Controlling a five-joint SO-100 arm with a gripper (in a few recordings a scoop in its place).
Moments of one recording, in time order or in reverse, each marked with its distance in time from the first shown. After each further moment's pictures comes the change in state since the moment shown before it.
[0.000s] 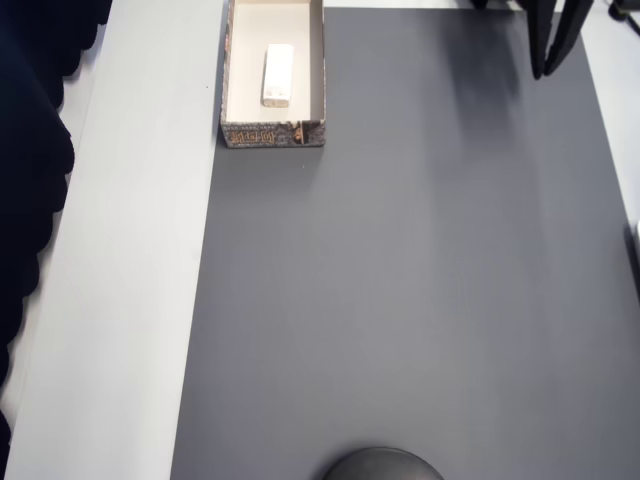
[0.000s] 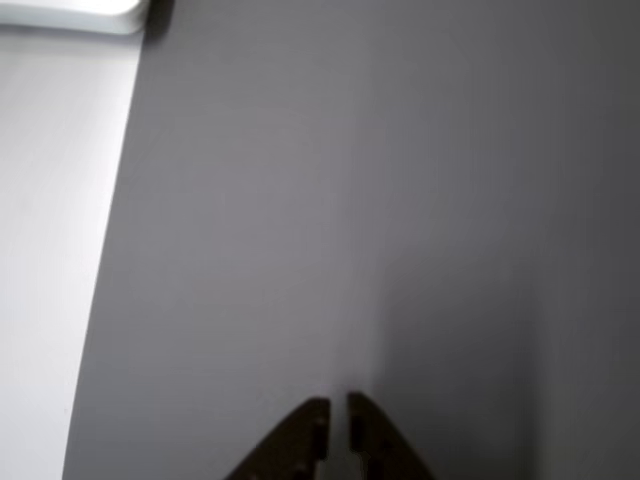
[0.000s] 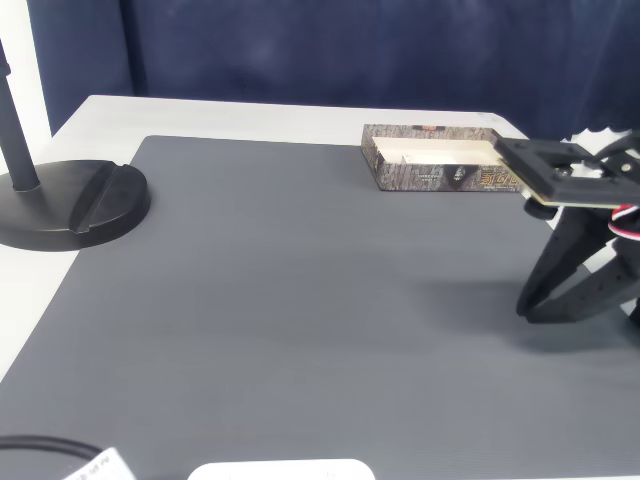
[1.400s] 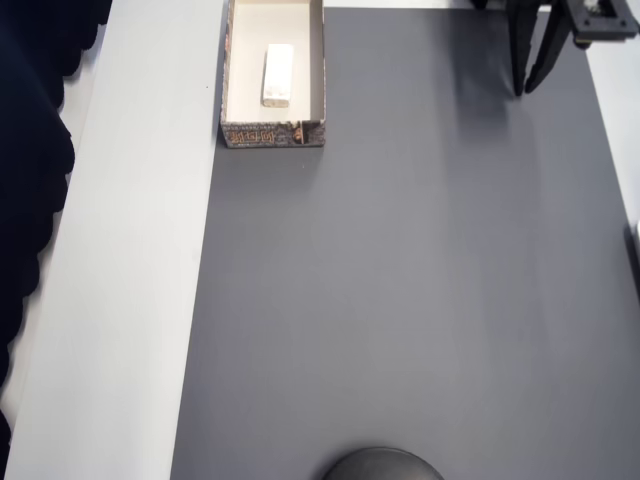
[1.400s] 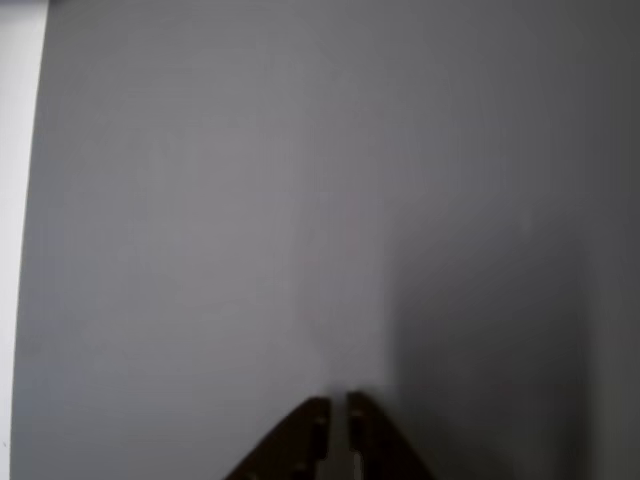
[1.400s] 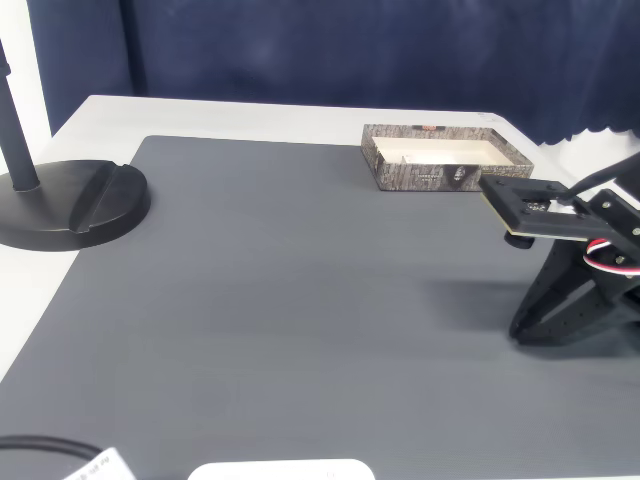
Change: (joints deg) arm 3.4 9.5 9.8 1.1 -3.3
